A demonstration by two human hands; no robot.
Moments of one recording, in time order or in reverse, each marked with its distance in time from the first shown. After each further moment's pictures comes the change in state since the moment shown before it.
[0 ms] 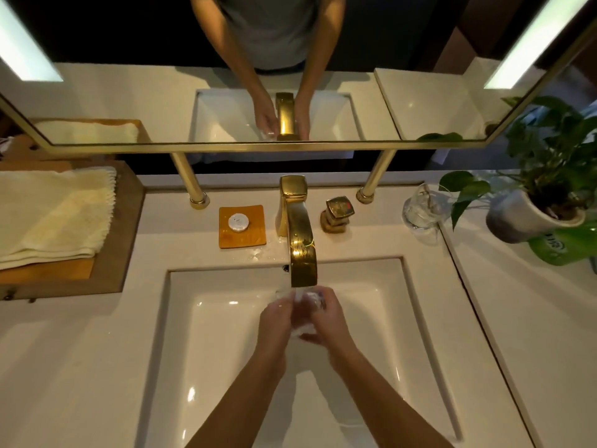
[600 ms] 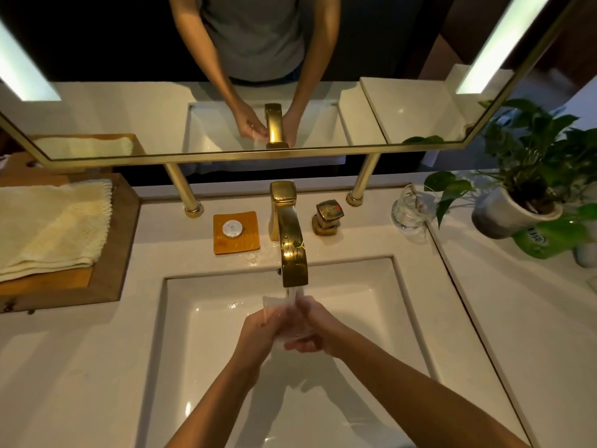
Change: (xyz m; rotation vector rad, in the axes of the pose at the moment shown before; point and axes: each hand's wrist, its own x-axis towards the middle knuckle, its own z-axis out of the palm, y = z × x) left_hand -0.012 -0.006 -0.039 0.187 -0.233 0.281; right_hand 0.005 -0.009 -0.005 -0.013 -0.290 0.210
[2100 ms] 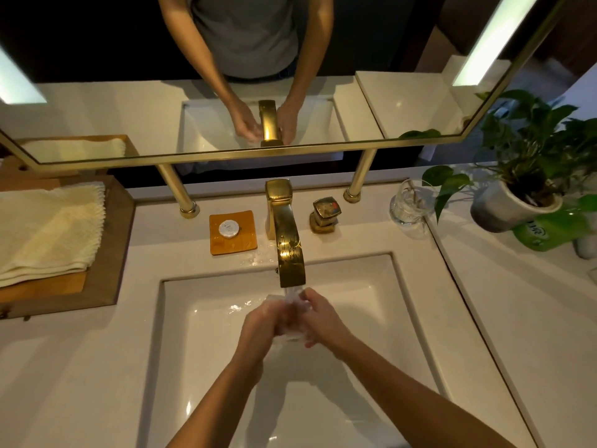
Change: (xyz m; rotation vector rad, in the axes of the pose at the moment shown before) left_hand 0.007 0.003 0.008 0.042 0.057 -0.060; right_hand -0.002 0.007 -0.007 -0.318 0.130 -0.280
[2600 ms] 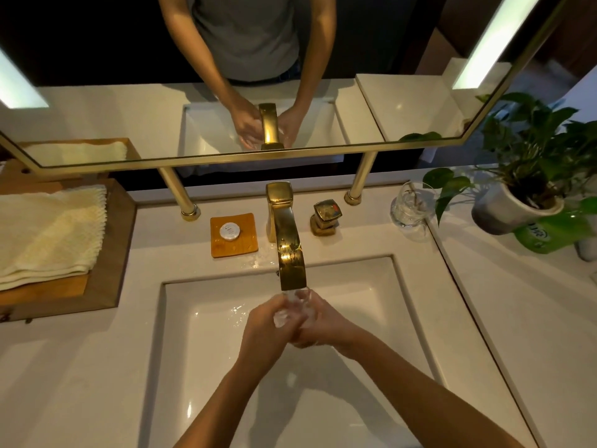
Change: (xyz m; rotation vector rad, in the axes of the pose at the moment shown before) left_hand 0.010 -0.001 0.002 0.473 0.079 0.430; right_hand 0.001 0.002 -0.020 0.202 -0.303 -0.035
